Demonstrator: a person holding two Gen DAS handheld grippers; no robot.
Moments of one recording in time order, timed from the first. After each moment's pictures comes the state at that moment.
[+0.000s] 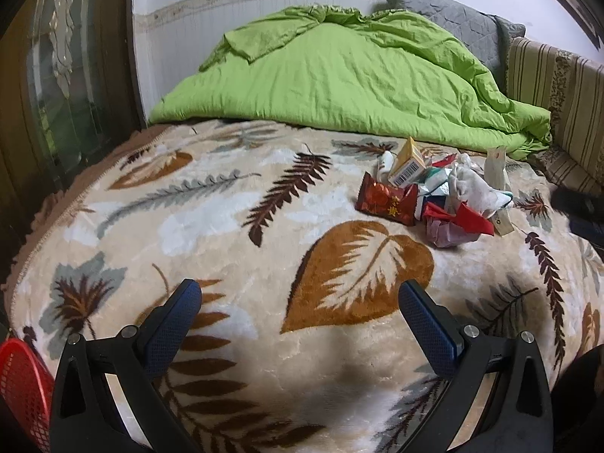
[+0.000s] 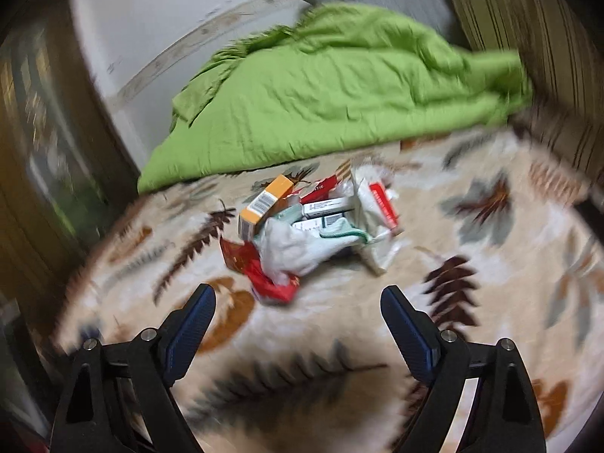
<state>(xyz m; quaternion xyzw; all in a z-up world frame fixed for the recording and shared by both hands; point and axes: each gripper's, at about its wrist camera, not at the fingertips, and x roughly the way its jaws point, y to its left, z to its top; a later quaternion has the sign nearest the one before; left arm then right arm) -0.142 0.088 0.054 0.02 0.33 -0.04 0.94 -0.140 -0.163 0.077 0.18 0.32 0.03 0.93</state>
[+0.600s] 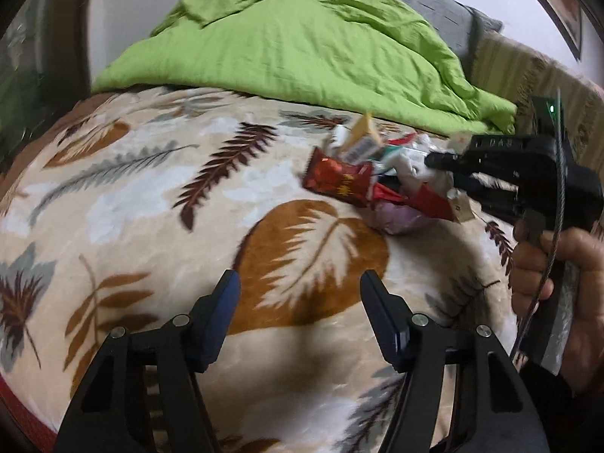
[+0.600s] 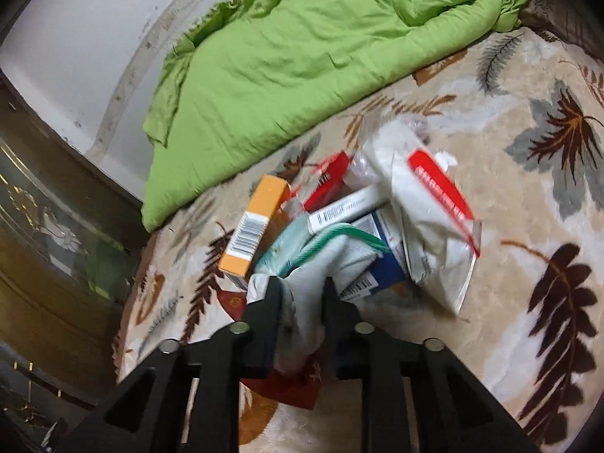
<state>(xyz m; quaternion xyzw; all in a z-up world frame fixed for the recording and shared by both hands) -0.116 0.071 0.043 -0.01 0.38 -0.15 0.91 -0.042 -0.184 0.036 0.33 0.35 0.07 0.87</state>
